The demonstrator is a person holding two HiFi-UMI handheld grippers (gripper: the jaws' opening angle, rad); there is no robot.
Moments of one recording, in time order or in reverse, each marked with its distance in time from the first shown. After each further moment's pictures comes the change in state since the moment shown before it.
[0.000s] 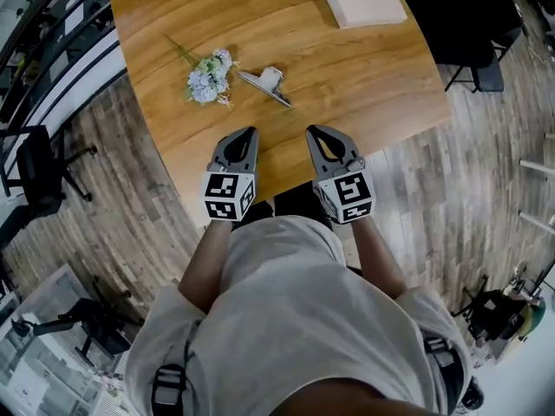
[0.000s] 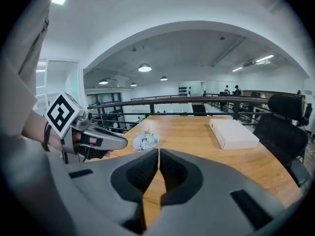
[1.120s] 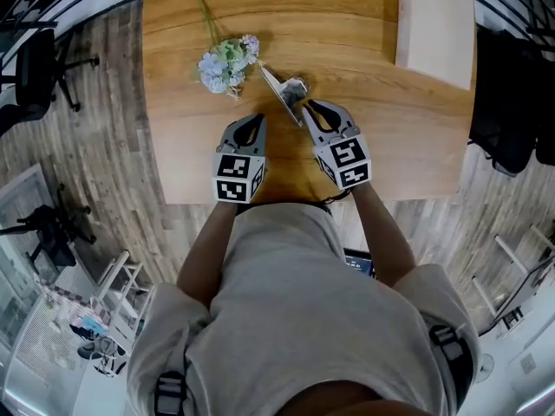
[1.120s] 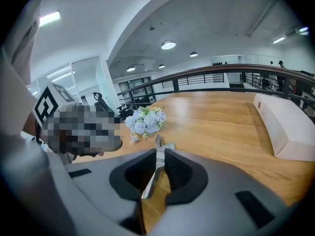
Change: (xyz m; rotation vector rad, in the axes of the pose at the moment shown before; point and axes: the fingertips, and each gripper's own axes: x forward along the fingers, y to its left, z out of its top) left arm 0.094 0.061 -0.041 -0.243 0.148 0.298; right arm 0.172 -0.049 -0.042 -0.100 0.250 0.450
